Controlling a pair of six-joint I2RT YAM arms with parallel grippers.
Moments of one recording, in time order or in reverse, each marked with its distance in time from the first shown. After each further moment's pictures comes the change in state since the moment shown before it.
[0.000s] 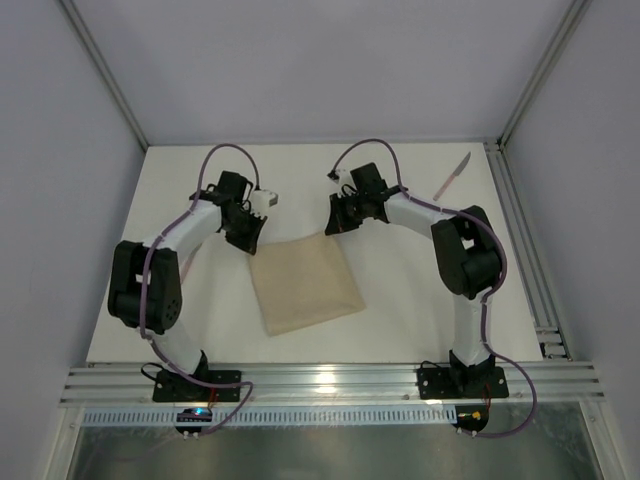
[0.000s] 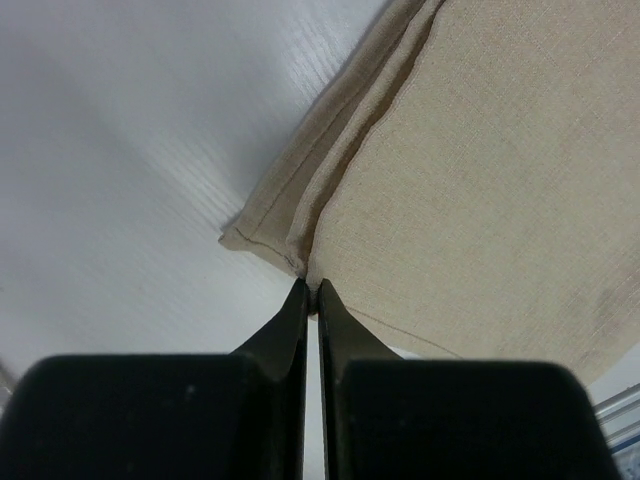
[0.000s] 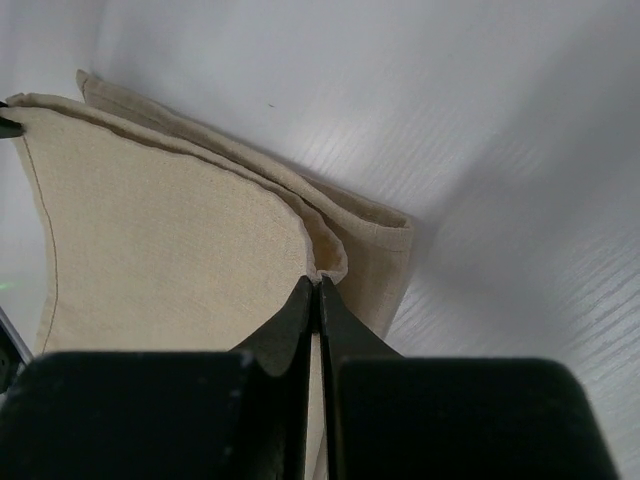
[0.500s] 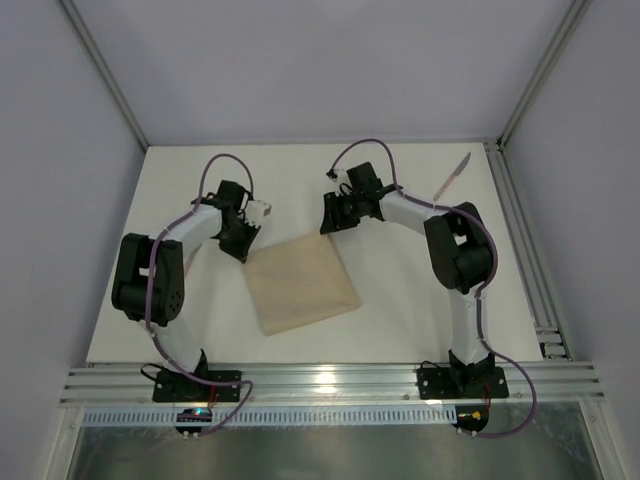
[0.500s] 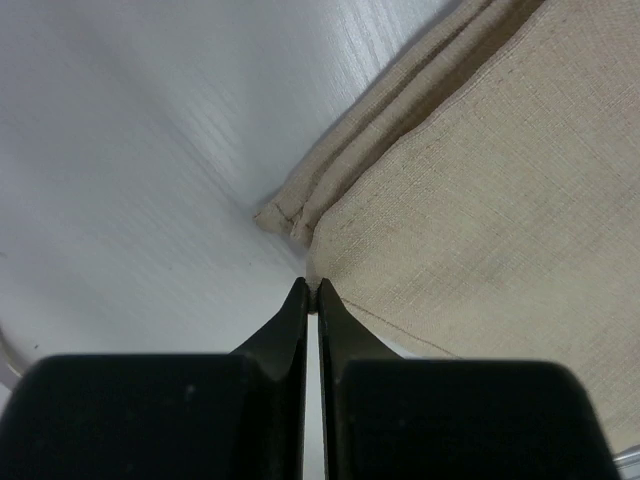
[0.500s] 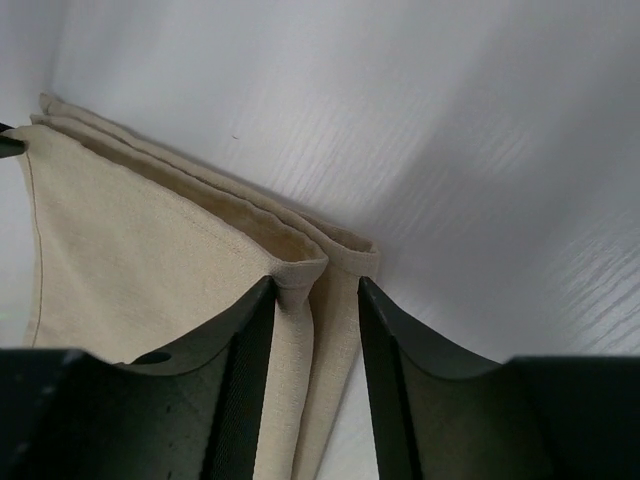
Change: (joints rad) left arm 0.029 0.007 -0.066 0.032 -0.114 0.008; right arm 0.000 0.066 0.056 0.000 0.030 0.035
